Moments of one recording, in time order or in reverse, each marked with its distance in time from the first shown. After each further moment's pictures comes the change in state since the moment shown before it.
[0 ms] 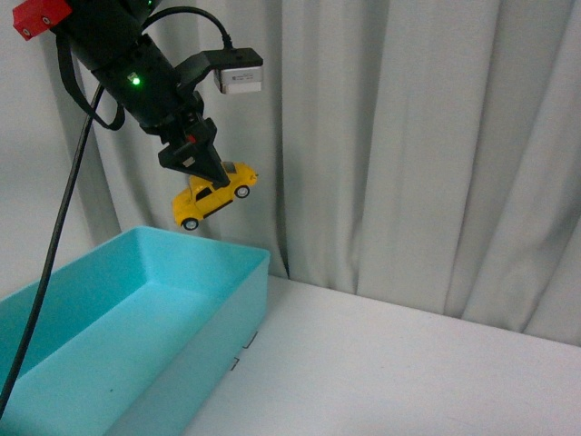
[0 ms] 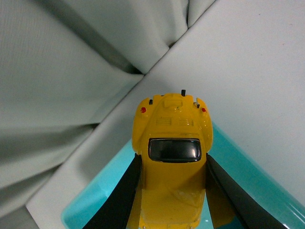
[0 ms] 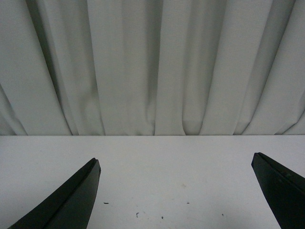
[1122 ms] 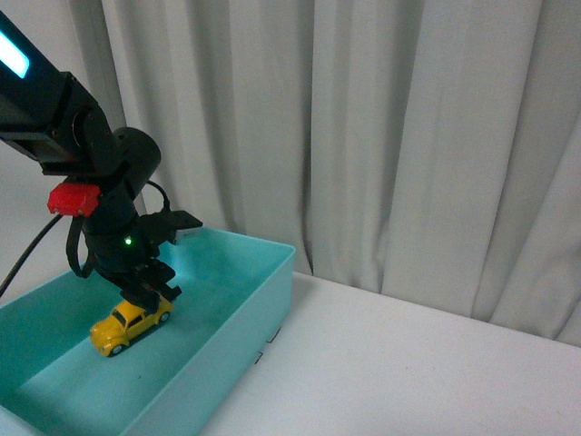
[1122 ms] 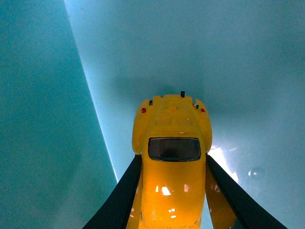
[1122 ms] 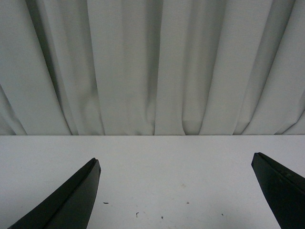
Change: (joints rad) left arm 0.177 0.220 -0.301 0.274 -0.376 -0.373; right arm 0.000 0.000 0.000 0.000 0.000 0.000
